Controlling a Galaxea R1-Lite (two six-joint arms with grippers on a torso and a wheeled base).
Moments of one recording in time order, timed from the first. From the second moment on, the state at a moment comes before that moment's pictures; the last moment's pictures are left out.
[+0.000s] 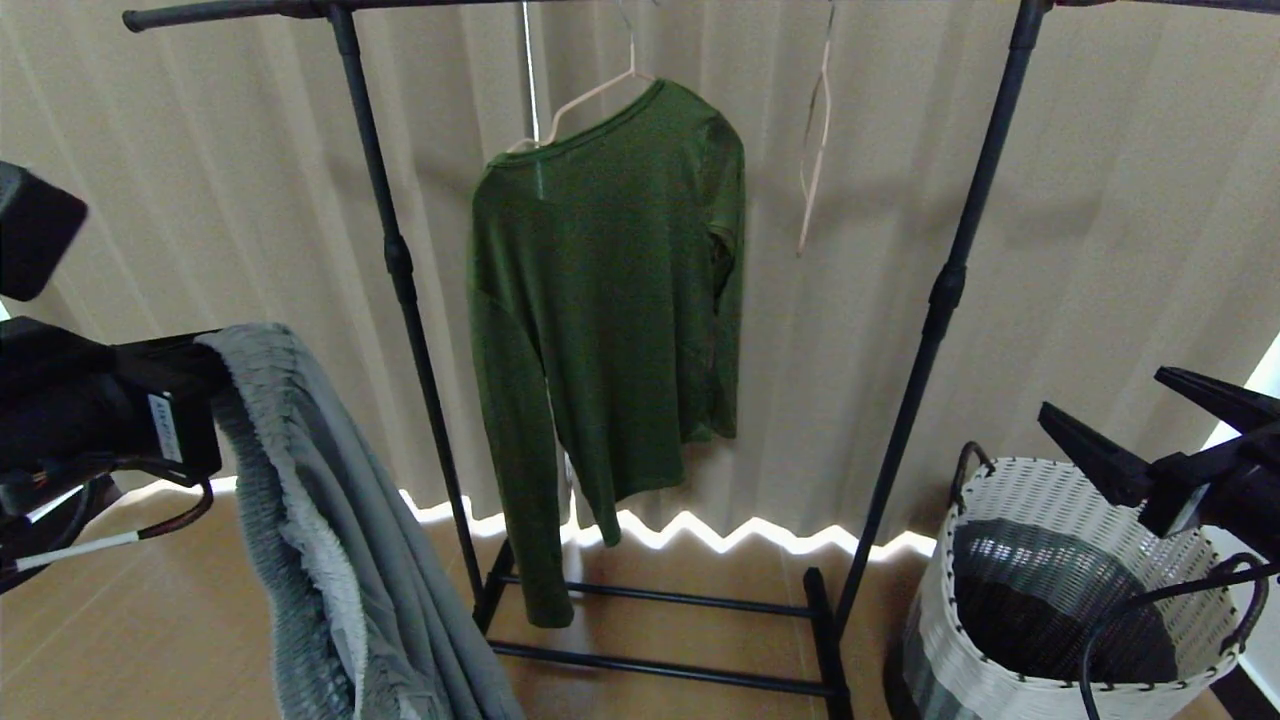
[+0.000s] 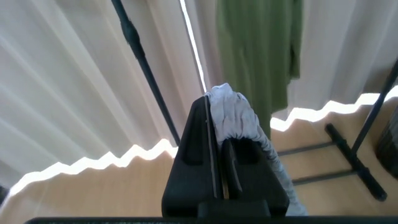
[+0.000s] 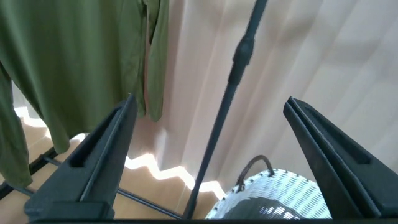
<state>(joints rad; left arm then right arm) -0.29 1.15 -0.72 -0.30 0.10 0.23 0.06 1.29 -0.27 -1.03 0.12 -0.15</state>
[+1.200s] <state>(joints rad) -0.29 1.13 -0.67 -0.30 0.10 0.23 0.06 1.30 -0.25 -1.03 0.12 -0.15</state>
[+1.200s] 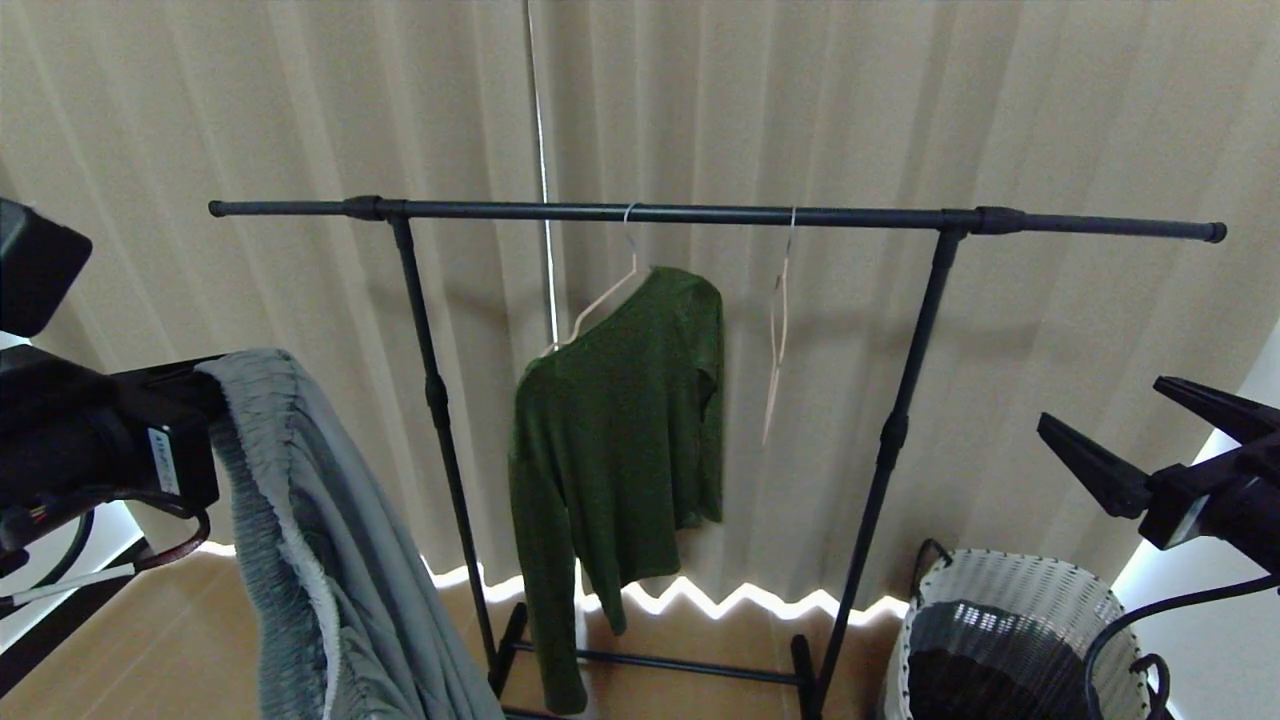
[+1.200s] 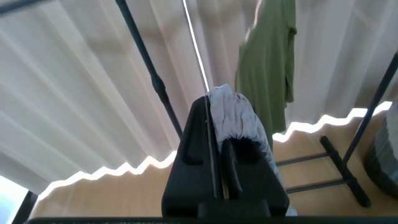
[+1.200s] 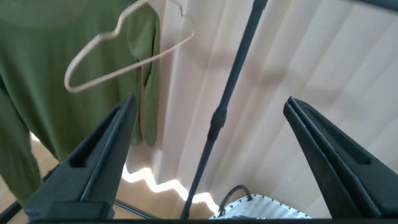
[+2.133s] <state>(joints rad) -0.28 1.05 -0.58 -0.33 0.10 0.29 0.06 1.29 -0.20 -1.03 0.11 -0.16</state>
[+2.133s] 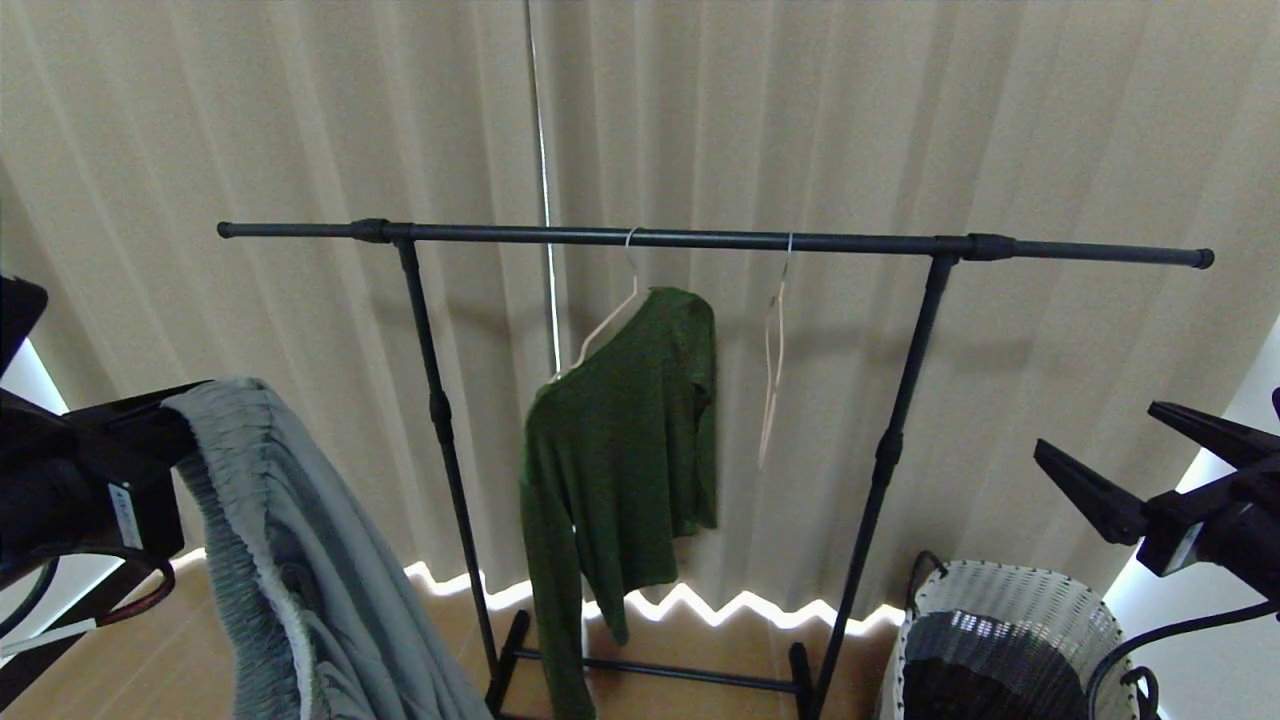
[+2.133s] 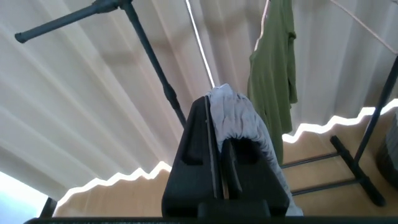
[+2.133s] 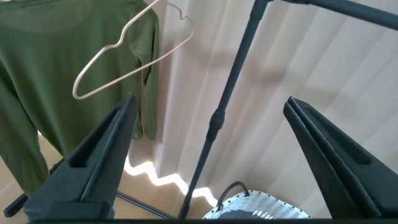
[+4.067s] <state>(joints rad) -0.27 1.05 -0.47 -0.45 0.01 0.30 0.15 1.27 -0.46 -0.43 -0.01 -0.06</state>
